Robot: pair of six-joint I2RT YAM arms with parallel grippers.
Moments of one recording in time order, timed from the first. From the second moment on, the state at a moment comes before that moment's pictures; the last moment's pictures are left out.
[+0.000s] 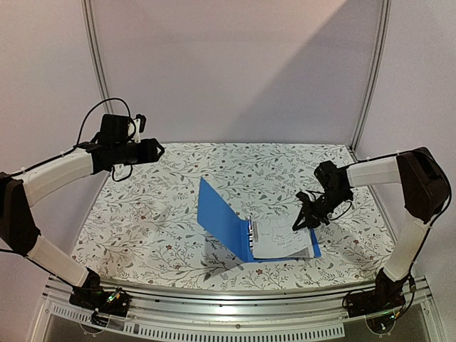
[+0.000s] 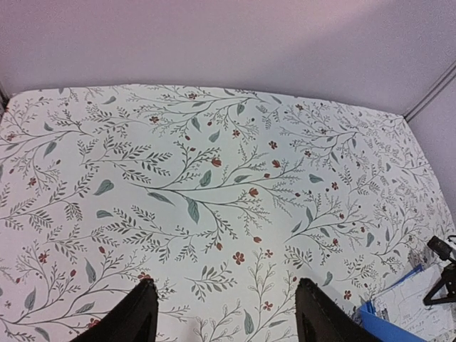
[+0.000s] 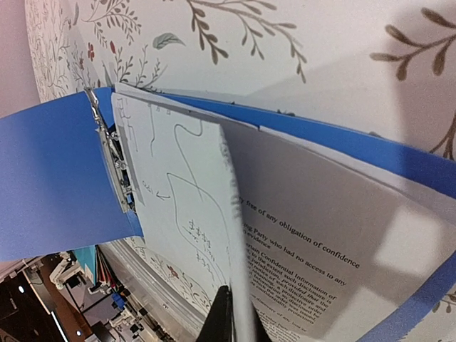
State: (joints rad) left arm -0.29 1.44 1.10 -0.22 0.07 -0.28; right arm 0.37 1.81 1.03 -0.65 -0.71 0.39
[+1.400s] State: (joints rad) left arm -0.72 1.55 1.65 -0.38 -0.08 -0.26; right arm 0.47 1.66 1.12 -0.57 -0.41 0.37
